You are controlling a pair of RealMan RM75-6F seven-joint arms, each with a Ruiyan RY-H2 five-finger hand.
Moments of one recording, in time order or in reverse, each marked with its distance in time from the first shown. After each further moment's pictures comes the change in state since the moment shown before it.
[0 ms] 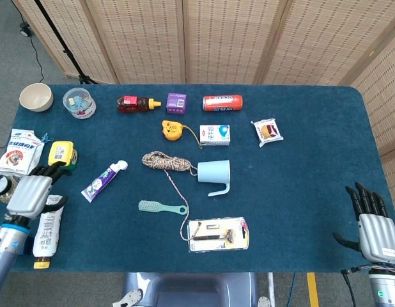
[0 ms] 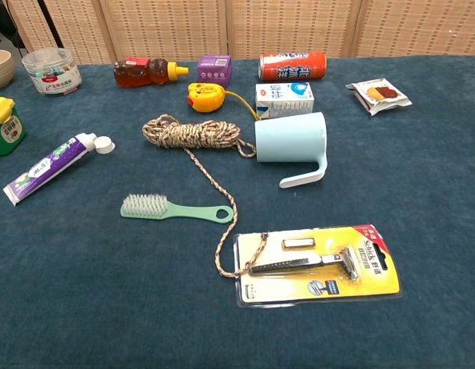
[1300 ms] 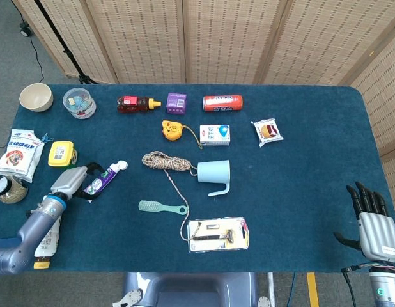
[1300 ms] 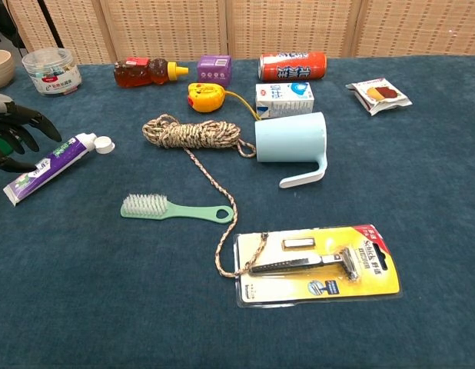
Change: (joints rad) left arm -0.256 -0.184 -0.028 0.277 -0.320 -0.448 -0.237; right arm 0.006 0.003 0.006 -0.010 0.023 -0.014 -0.024
